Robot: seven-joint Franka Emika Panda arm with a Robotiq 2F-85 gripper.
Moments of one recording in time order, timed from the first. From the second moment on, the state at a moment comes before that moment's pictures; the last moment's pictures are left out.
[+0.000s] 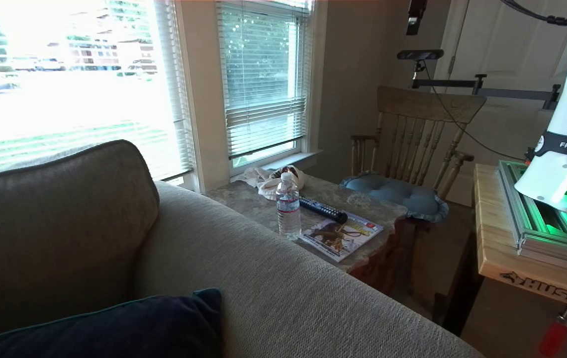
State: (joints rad) arm -0.03 -0.61 -0.11 -2.48 -0.18 1.97 -0.14
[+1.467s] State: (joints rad) arm 0.03 -0.11 0.01 -2.50 -0.16 2.47 -0.11
